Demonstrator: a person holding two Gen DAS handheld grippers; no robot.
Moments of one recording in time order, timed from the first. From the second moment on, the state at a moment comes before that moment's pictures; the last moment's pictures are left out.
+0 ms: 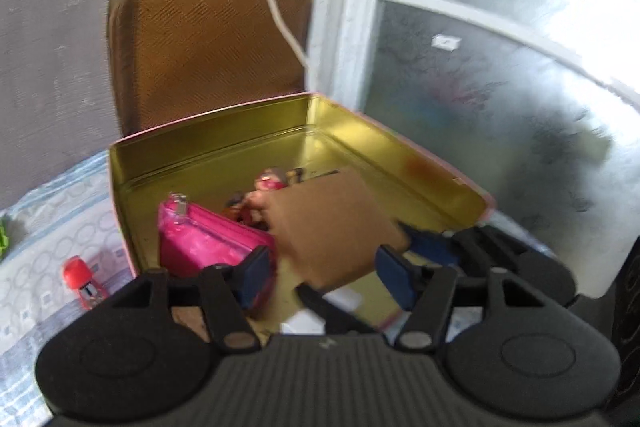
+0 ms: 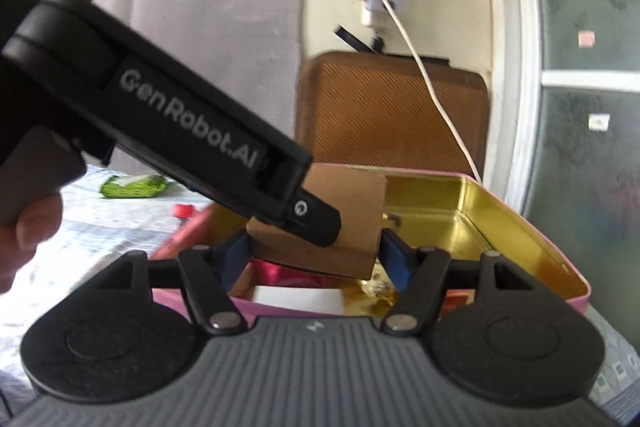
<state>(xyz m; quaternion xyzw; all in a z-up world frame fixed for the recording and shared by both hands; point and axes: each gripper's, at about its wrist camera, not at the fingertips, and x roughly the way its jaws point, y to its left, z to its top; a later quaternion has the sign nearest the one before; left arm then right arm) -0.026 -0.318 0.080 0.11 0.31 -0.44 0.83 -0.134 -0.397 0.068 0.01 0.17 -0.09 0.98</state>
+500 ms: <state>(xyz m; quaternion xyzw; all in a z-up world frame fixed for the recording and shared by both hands) -0.033 -0.271 0.080 0.09 0.30 -0.33 0.89 -0.164 -0.391 0.063 0.06 0.15 -0.13 0.98</state>
